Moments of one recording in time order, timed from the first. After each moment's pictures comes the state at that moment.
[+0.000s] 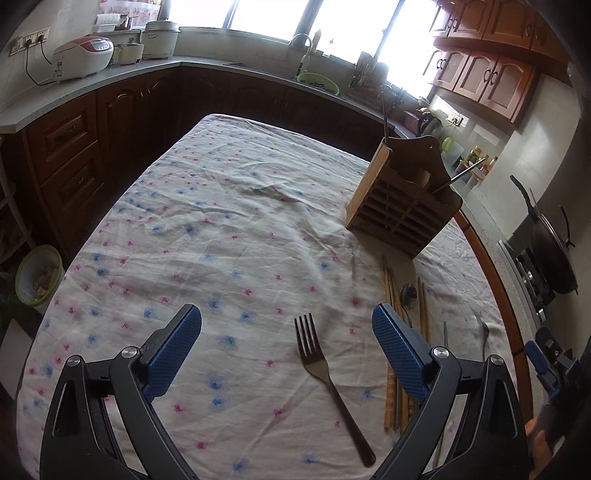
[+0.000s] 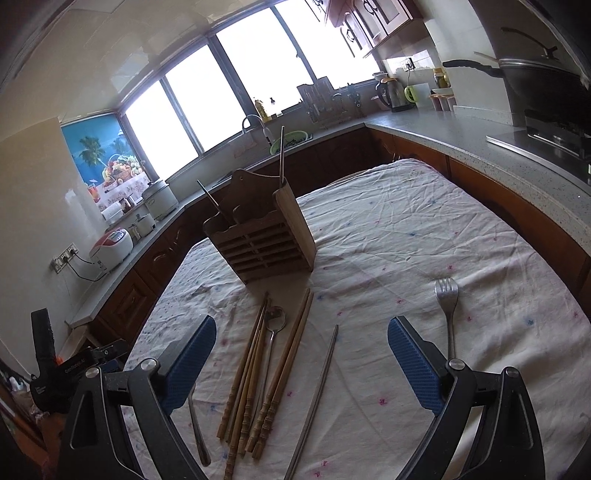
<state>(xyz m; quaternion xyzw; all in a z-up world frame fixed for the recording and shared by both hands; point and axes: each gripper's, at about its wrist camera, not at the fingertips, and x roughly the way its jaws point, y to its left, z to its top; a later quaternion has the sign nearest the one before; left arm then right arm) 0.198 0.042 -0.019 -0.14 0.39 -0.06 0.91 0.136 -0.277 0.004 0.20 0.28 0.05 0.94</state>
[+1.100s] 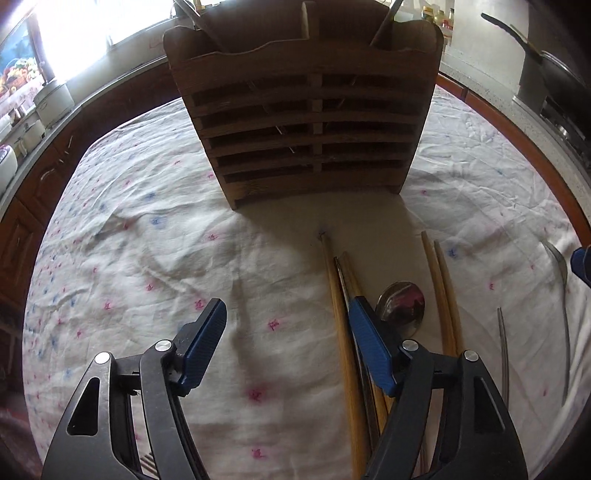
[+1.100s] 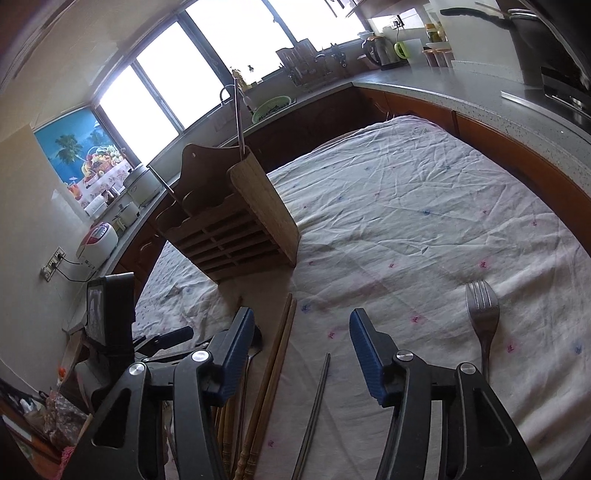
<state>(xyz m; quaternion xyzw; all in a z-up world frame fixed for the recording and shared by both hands) 0.326 -0.138 -0.087 0.12 0.47 -0.10 0.87 0.224 -0.293 -0.031 0.23 0.35 0.05 0.91</state>
